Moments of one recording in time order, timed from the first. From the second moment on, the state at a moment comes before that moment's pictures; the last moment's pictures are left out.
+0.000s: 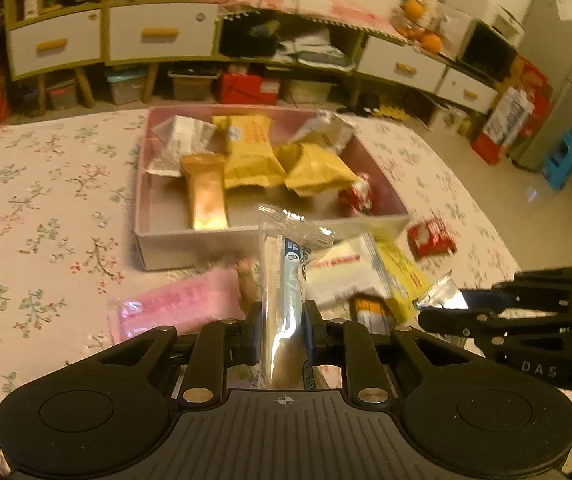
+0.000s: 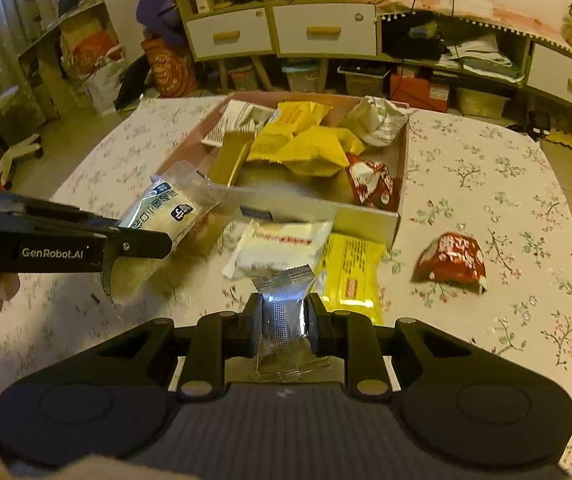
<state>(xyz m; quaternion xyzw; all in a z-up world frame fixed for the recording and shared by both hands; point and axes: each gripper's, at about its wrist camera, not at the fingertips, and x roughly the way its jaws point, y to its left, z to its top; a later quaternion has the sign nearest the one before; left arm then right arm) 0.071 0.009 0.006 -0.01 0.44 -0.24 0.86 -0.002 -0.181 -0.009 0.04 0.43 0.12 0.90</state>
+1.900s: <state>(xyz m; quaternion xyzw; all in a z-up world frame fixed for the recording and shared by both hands) 0.192 0.025 -0.007 -0.02 0.42 -0.13 0.90 0.112 -0.158 -0.018 0.22 0.41 0.09 0.88</state>
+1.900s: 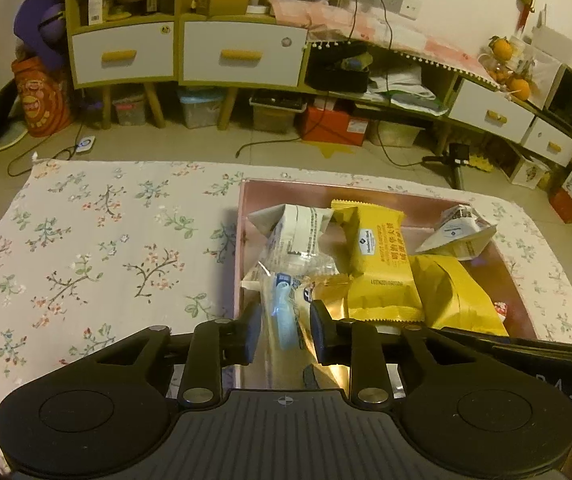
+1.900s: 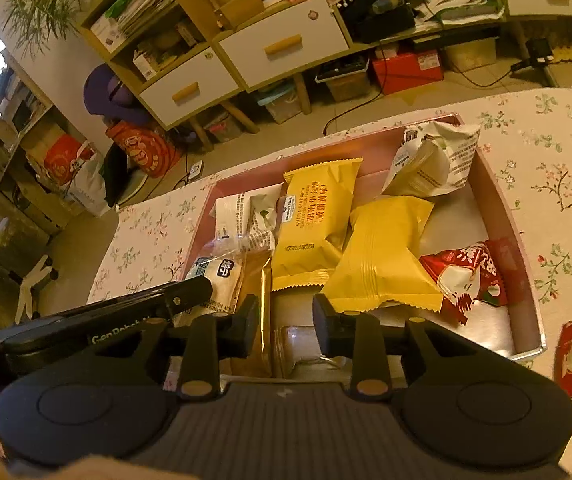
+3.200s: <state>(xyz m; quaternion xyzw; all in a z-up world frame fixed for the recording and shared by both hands) 0.075 0.048 -0.014 0.00 0.43 -0.16 0.89 0.036 -0.170 0.002 0.10 0.40 0.08 0.91</state>
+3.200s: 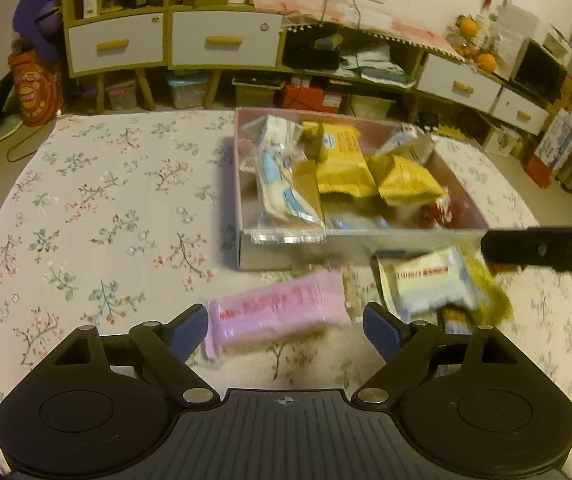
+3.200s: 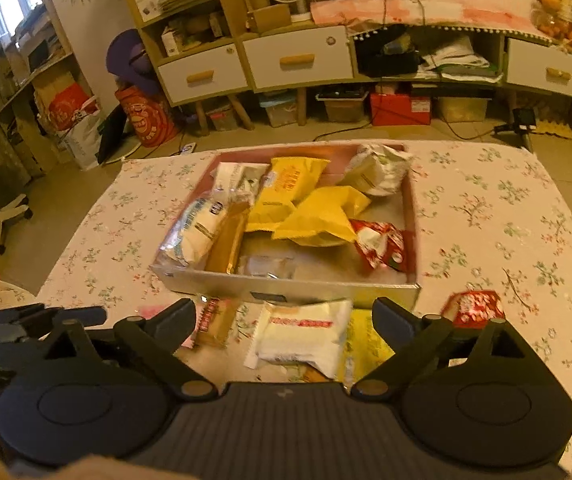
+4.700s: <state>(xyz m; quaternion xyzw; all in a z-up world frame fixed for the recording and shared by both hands) 0.030 -0.026 -0.050 0.12 0.43 -0.27 0.85 0.013 -0.226 -0.052 0.08 0.44 0.05 0.89</state>
